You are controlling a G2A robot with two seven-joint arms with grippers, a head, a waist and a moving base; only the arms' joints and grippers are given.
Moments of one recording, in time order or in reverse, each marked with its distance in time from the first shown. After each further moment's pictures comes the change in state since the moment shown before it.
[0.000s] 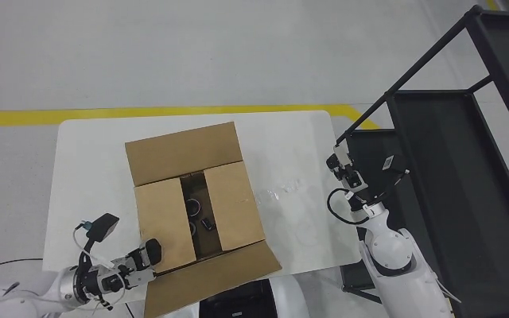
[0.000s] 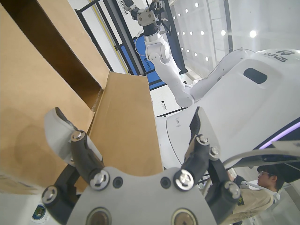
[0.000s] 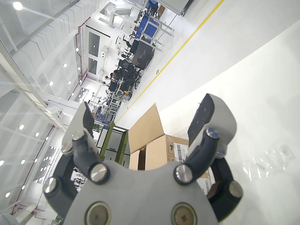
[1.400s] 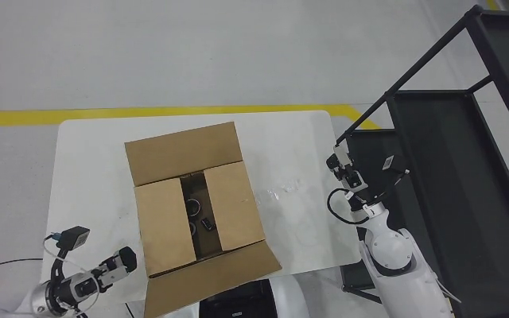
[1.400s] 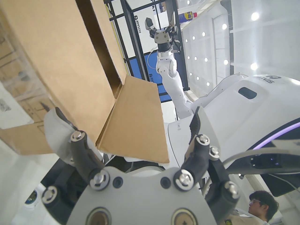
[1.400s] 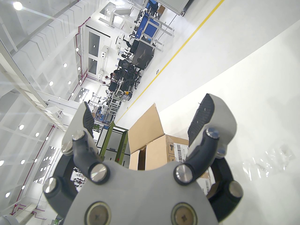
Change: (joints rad) left arm 0.200 0.014 -0.159 0.107 -0.110 0.004 -0.004; right arm 0.000 0.000 0.000 0.000 0.000 0.000 0.000
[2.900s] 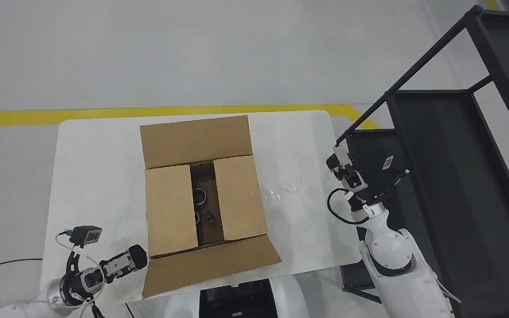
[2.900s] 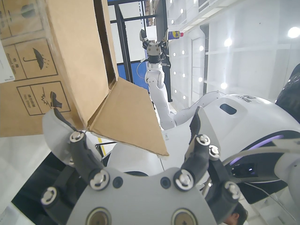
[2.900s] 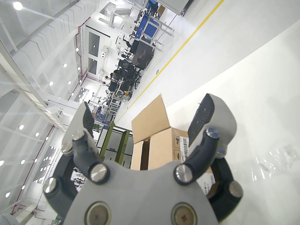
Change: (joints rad) left arm -0.174 0.055 0.265 0.112 -0.212 -0.002 0.002; right arm 0.000 0.000 0.000 0.000 0.000 0.000 0.000
